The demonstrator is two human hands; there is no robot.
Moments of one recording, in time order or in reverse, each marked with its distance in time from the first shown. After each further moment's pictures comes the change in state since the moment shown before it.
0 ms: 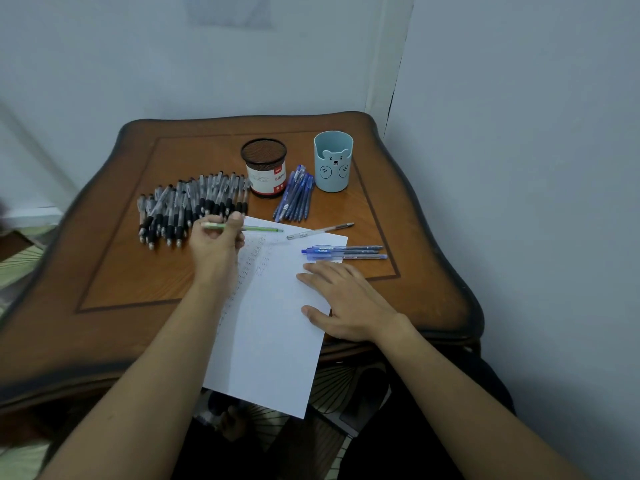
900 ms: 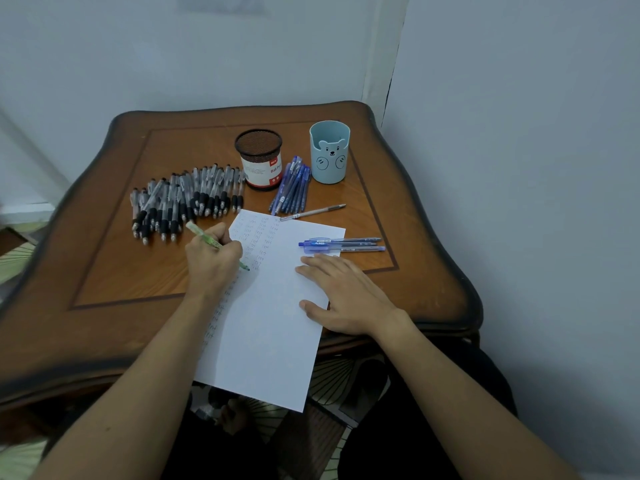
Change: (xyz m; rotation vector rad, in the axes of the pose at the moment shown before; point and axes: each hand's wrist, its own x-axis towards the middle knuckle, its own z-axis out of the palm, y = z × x) left_hand -0.005 -0.009 -0.024 0.749 -0.126 0.270; right_hand -0.002 -0.003 -0.002 0.035 -0.010 0.035
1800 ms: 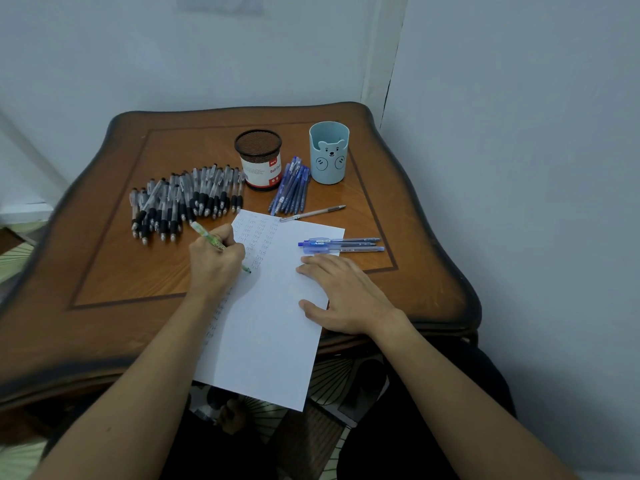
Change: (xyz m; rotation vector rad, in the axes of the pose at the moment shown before) left_hand -0.003 -0.005 0.002 0.027 -0.062 0.128; right_hand 0.000 -0.002 0.000 0.026 0.039 0.017
